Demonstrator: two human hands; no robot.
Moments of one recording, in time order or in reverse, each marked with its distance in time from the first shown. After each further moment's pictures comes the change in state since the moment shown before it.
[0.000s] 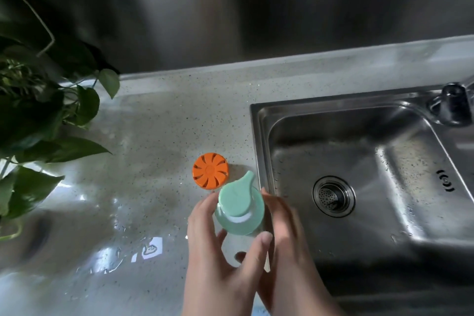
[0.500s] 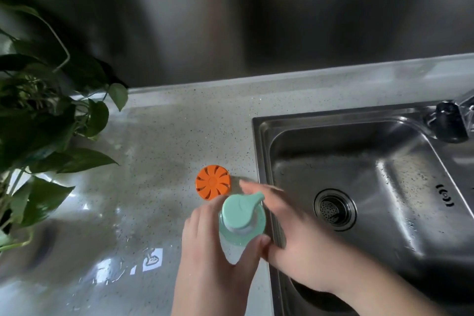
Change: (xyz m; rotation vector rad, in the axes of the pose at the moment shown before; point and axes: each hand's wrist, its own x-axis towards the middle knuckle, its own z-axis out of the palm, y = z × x) left_hand 0.018 0.014 -0.008 0.330 0.019 0.138; right_hand 0.061 -0.013 -0.051 -0.107 -0.455 -0.196
